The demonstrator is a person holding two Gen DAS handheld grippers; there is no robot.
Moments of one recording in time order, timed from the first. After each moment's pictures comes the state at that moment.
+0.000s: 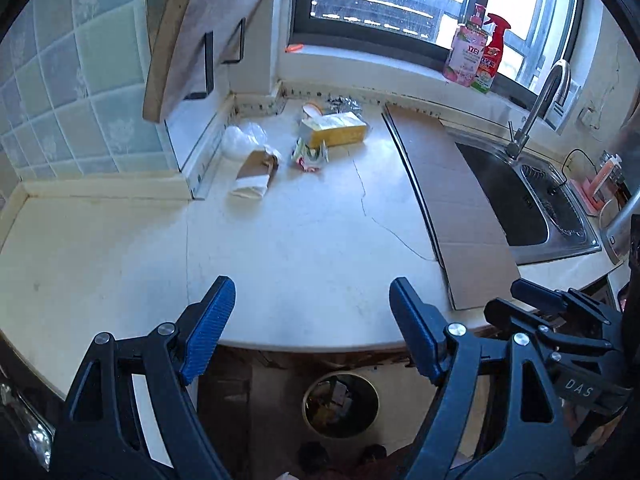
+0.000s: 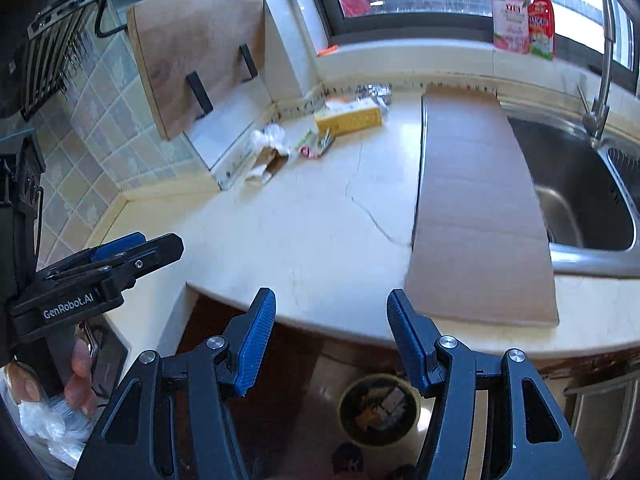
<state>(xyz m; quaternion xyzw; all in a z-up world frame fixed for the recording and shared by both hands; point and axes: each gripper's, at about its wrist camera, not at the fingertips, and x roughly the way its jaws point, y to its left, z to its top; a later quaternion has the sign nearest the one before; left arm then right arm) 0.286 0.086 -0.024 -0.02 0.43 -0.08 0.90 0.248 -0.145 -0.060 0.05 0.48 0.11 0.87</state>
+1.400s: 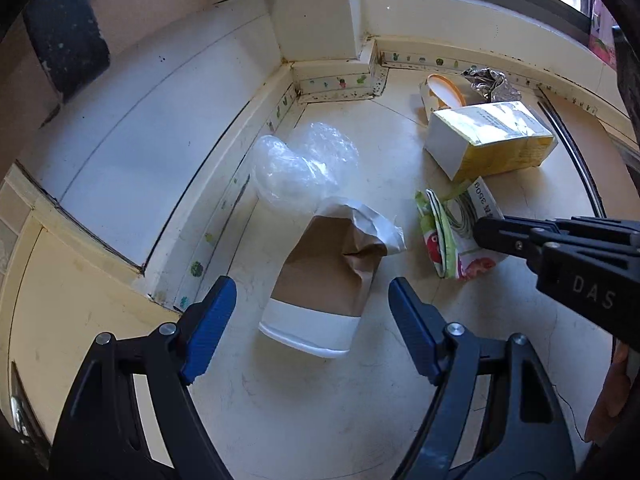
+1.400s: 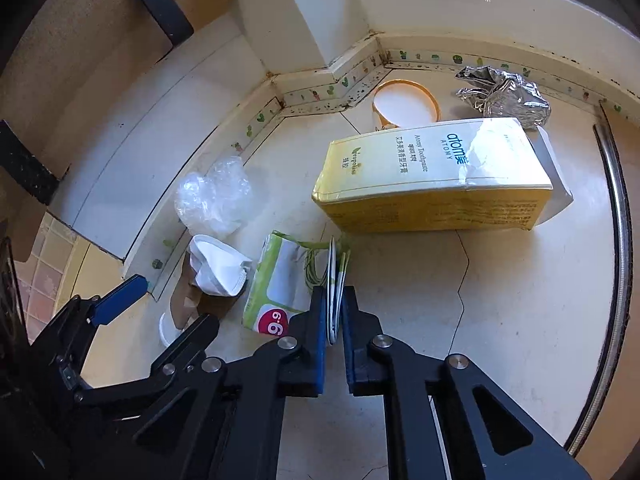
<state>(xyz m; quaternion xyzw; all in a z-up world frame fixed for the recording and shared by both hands) 0.535 0.074 -0.171 0.04 0.48 0.09 0.87 0.628 -0.069 -0.225 0.02 0.55 0.25 0.80</state>
